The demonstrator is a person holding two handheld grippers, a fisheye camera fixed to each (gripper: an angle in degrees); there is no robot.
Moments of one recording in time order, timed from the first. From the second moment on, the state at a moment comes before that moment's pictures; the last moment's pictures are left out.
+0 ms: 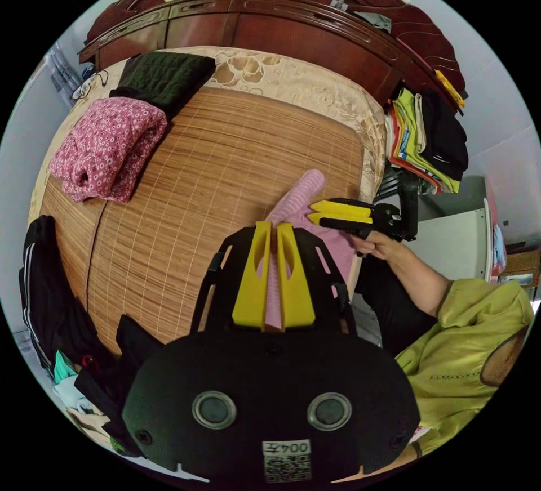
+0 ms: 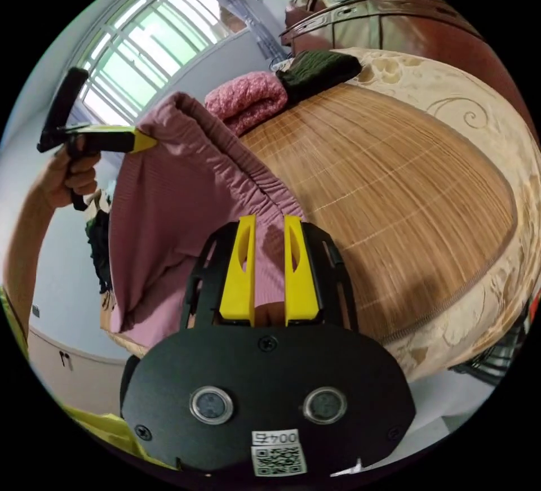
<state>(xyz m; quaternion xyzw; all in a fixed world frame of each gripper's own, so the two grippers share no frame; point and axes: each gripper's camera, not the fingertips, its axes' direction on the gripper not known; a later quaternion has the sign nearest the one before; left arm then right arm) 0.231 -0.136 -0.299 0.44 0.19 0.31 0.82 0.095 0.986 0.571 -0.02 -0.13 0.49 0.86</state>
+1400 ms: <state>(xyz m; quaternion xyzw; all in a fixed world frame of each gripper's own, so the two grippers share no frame) 0.233 -0.164 -0.245 0.44 0.22 0.34 0.80 0.222 0.966 0.600 0.03 -0.12 0.47 0.87</state>
